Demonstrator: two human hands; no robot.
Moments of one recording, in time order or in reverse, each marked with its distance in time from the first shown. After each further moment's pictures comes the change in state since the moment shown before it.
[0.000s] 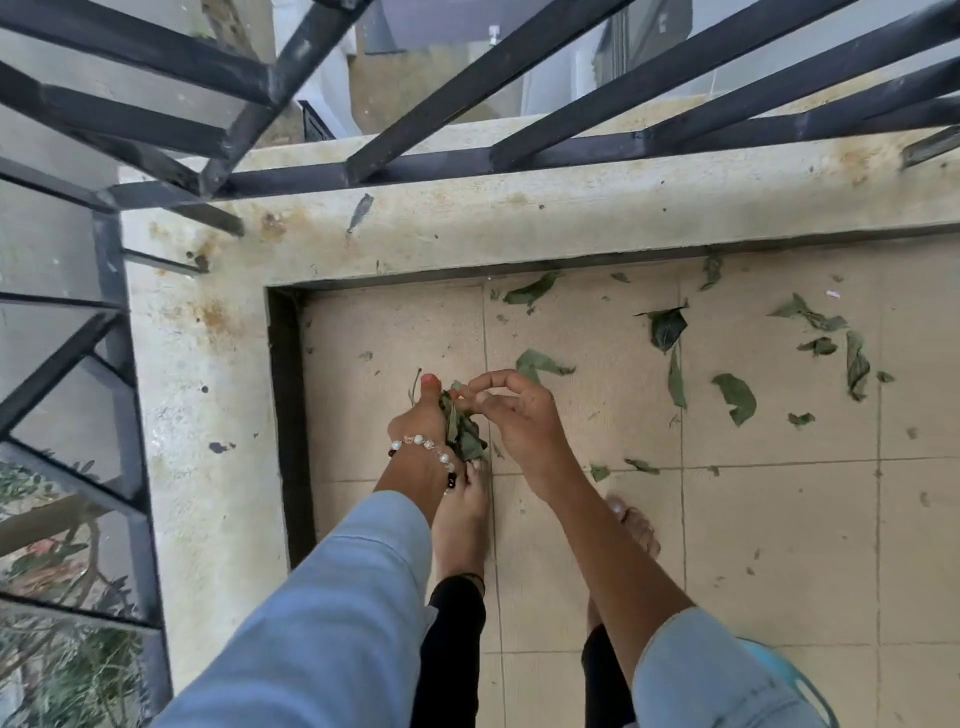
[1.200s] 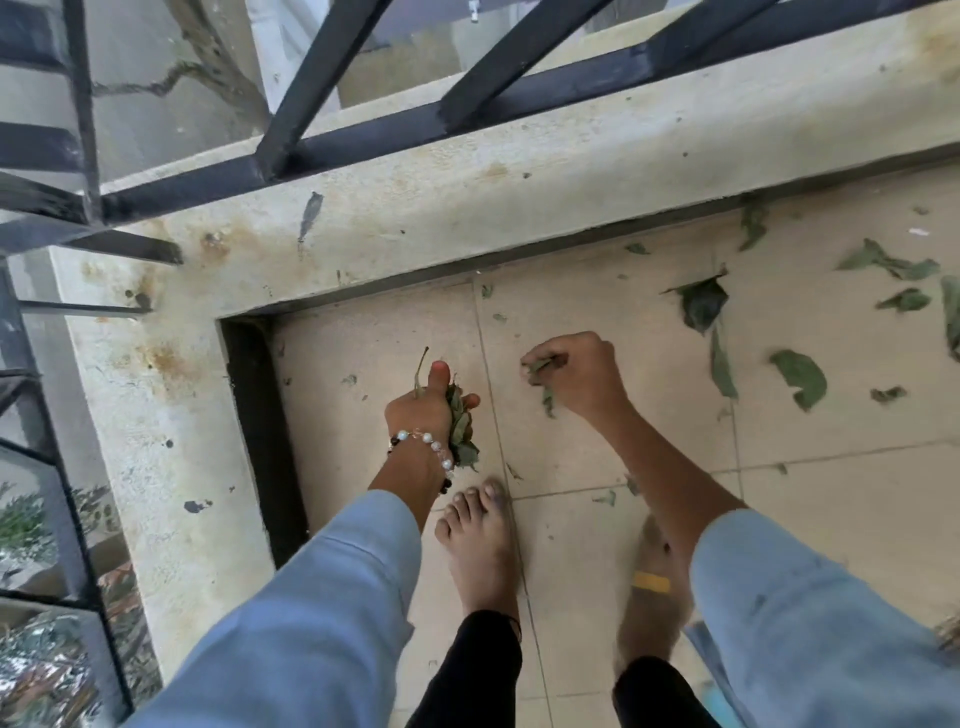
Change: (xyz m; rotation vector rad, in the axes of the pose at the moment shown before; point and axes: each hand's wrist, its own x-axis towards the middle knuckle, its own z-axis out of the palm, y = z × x) left_hand 0.177 -0.132 -0.004 0.582 0.120 0.591; right_hand 0.122 0.047 -0.081 -0.478 0.192 -0.098
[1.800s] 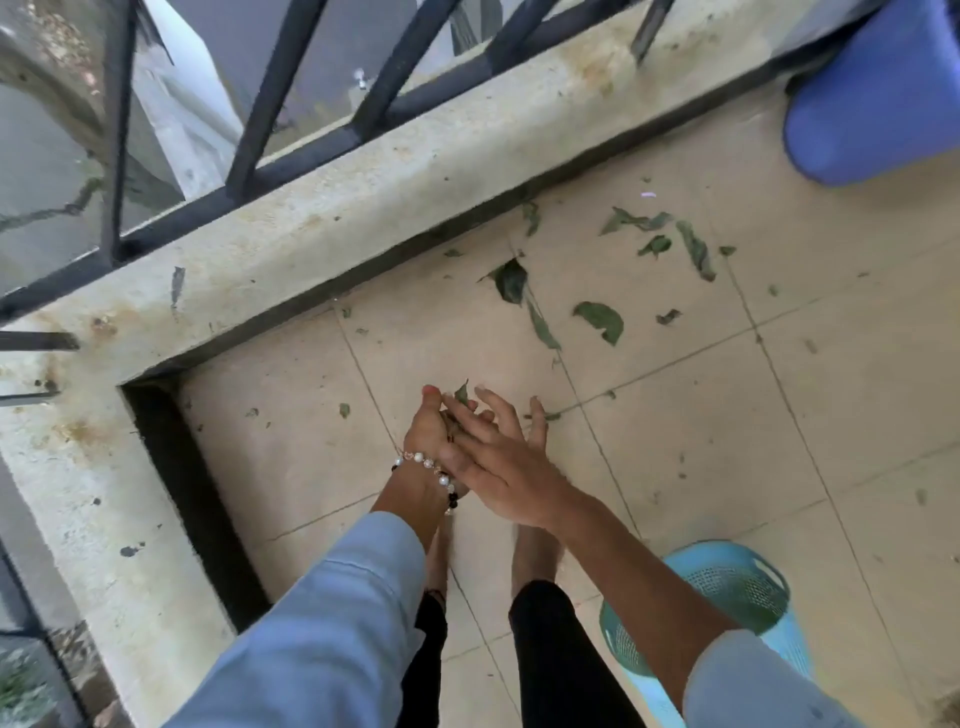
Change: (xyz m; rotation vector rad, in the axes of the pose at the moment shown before) left_hand -0.193 0.213 0.007 -0.524 -0.621 -0.665; right_hand -0.205 0.000 -0.095 -0.463 -0.222 -0.153
